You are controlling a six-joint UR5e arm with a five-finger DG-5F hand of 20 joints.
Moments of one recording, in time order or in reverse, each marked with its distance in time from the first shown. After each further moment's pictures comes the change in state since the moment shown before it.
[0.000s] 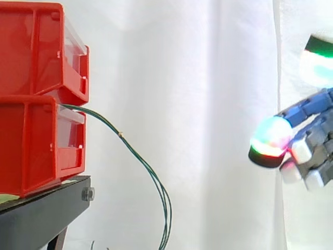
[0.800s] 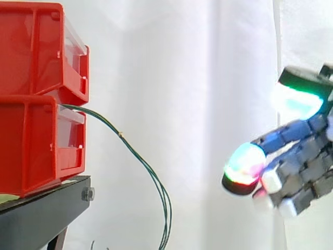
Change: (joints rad) arm -0.004 -0.085 0.000 0.139 0.020 -0.002
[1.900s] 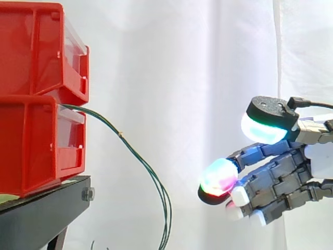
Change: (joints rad) arm 0.009 -0.077 0.000 0.183 0.150 -0.133
